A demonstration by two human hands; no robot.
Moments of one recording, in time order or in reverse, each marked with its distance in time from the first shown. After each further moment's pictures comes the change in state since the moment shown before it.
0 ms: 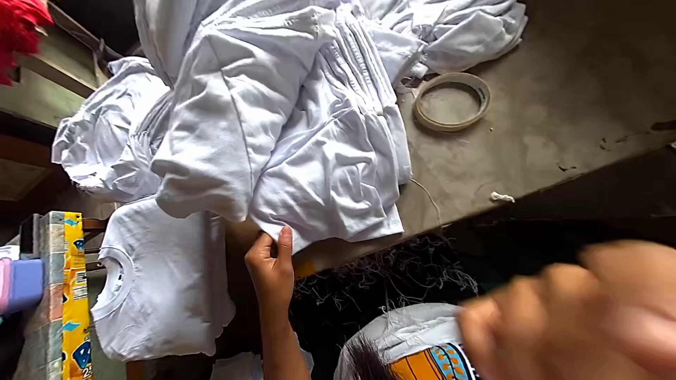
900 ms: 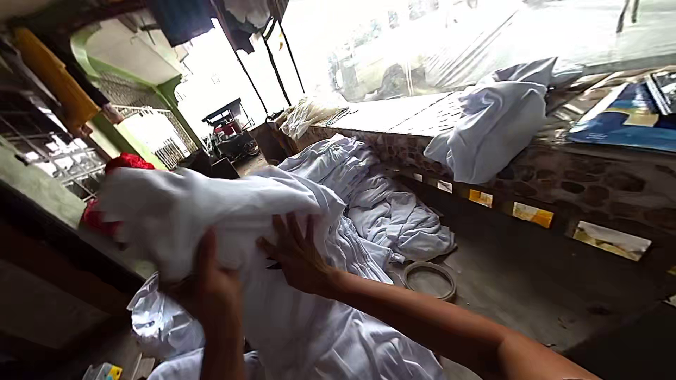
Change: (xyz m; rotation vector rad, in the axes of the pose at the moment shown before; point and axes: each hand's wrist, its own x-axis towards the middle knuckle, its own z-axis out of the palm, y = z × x) left_hand 0.170 0.205 -0.030 -0.634 0.559 0.746; right_hand 0.263 0.046 -0.068 -1.783 0.364 -1.075
